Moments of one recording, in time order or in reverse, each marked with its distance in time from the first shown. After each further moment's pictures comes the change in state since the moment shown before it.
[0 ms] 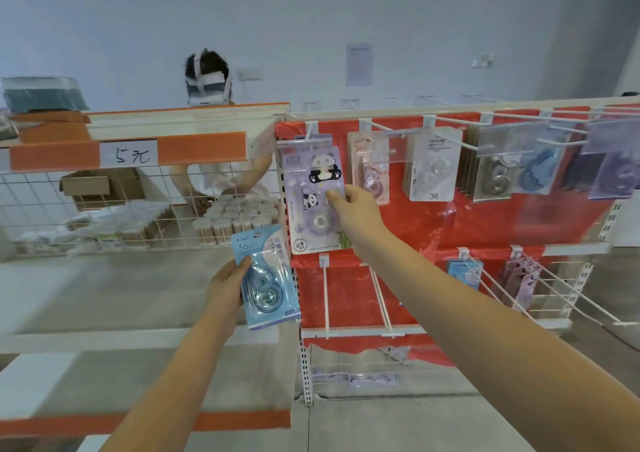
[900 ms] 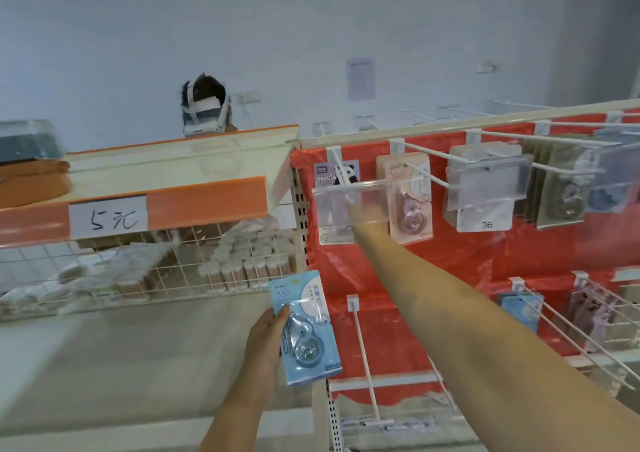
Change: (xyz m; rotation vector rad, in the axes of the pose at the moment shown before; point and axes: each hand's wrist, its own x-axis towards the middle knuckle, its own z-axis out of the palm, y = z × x) left_hand 0.083 -0.032 0.010 0.062 -0.134 -0.047; right_hand 0.187 0.086 0.056 -0.207 0.213 0.317
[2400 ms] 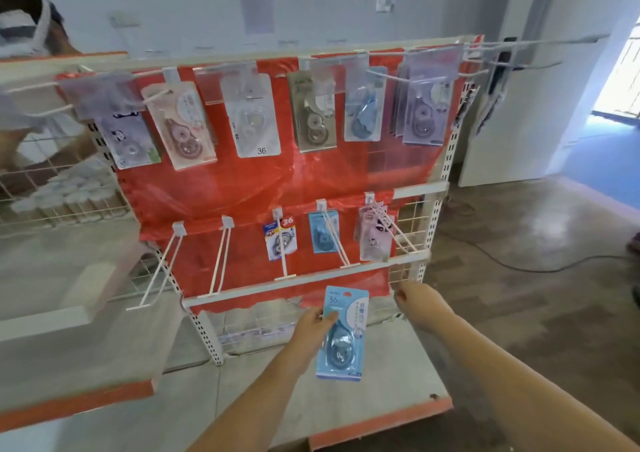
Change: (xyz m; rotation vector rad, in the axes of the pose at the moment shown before) left_hand -0.202 -0.166 0.384 0.302 -0.362 -0.354; right_hand -0.149 0.326 -0.467 -0.979 -0.266 0.015
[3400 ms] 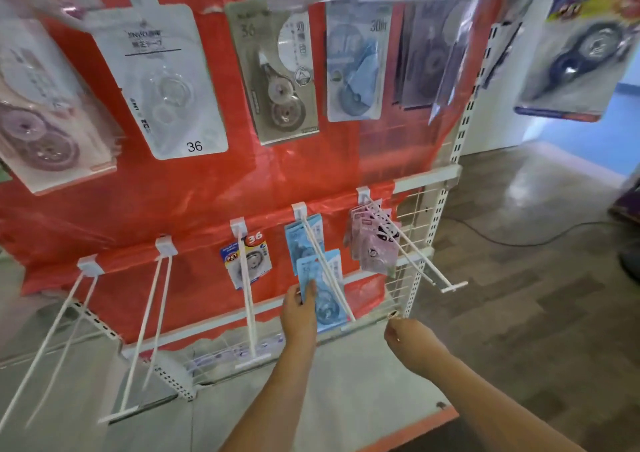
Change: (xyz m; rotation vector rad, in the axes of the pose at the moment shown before) left_hand 0.204 0.004 0.012 -0.151 0.378 0.095; right_hand 0.113 0.022 0.088 -0.029 -0.086 0.011
